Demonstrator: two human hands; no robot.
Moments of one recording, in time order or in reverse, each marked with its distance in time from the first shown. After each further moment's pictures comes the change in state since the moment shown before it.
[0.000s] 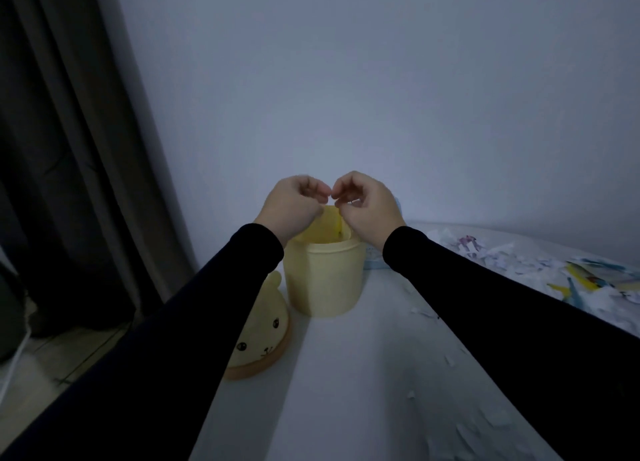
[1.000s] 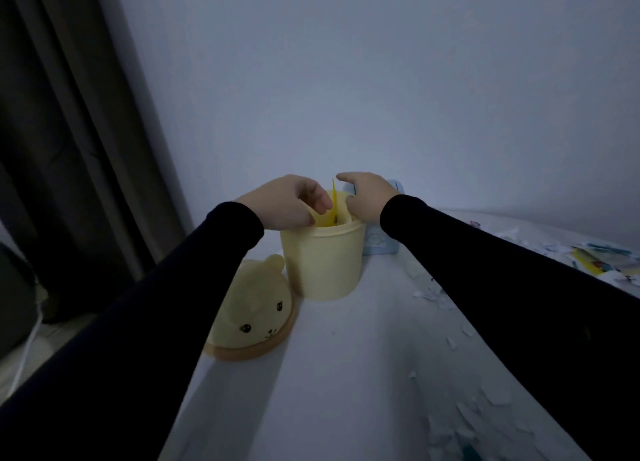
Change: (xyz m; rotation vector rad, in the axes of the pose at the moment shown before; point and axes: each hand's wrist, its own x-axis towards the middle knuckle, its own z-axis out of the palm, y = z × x) left_hand -0.006 0.002 -0.026 0.547 -0.392 -0.008; right_hand 0.023 0.007 -0.004 -0.633 -0.328 0.246
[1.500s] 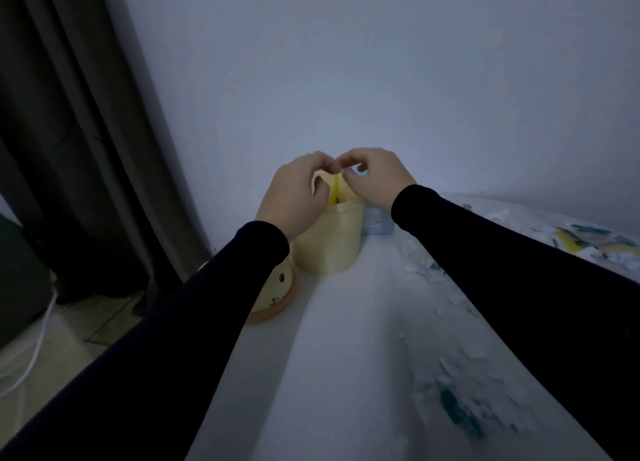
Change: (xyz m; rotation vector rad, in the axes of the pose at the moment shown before) left_hand -0.029 0.014 0.040 -0.006 0.612 0.307; right_hand -0.040 0.000 -0.013 0.156 0.235 -0.163
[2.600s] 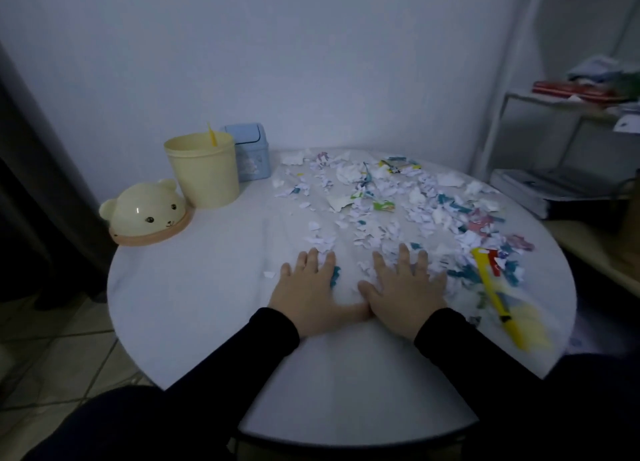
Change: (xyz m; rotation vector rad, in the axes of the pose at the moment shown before) left_hand -0.243 0.212 0.056 0.319 -0.898 -0.062; right_hand -0.390 -0.010 -0.117 -0.597 -0.383 0.762
